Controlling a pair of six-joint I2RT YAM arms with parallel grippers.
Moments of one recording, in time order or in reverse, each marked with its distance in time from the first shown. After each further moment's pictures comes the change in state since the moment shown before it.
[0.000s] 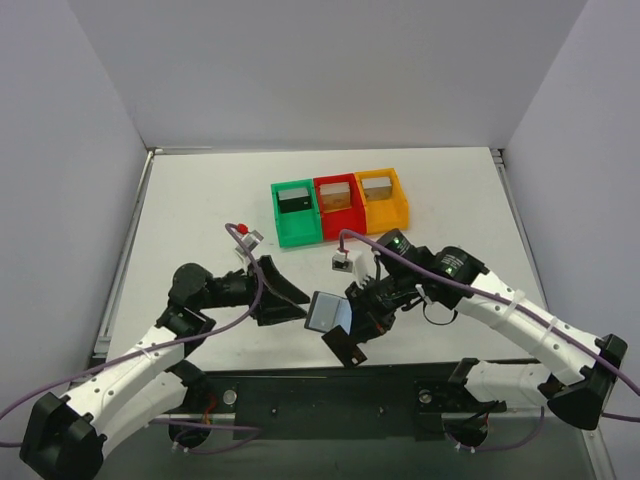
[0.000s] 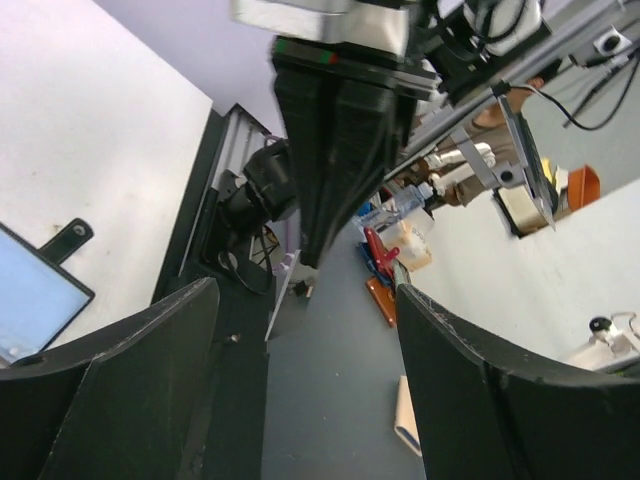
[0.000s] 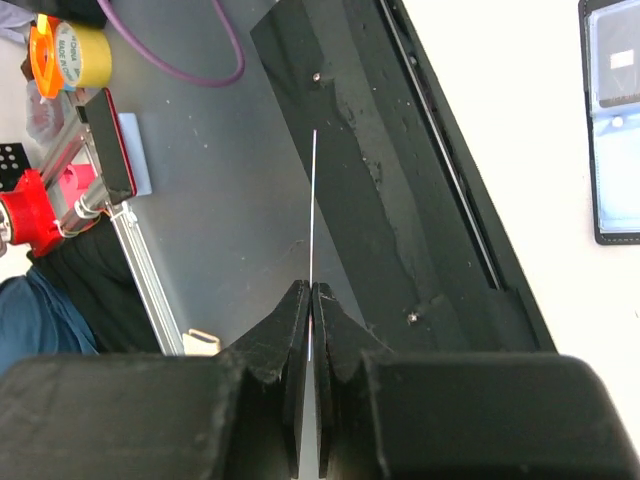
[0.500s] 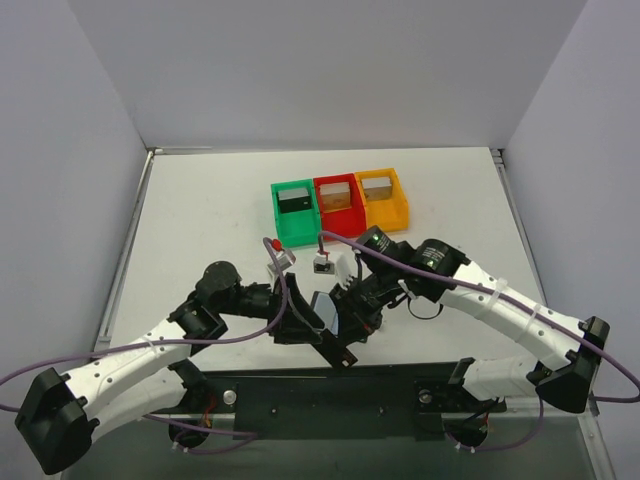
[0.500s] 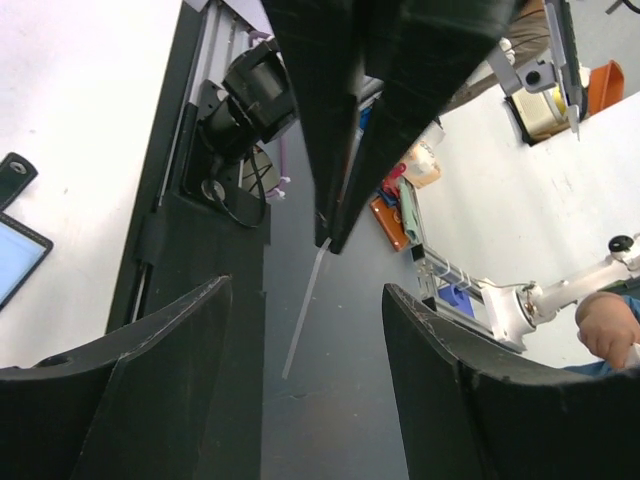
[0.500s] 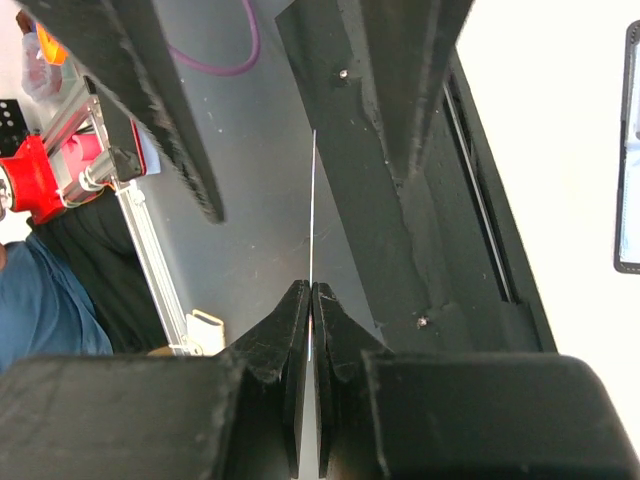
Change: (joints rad) left arm -0.206 0.053 0.076 -0.235 0.003 0.217; right arm 0.068 0.105 0.114 -0.048 -0.007 -0.028
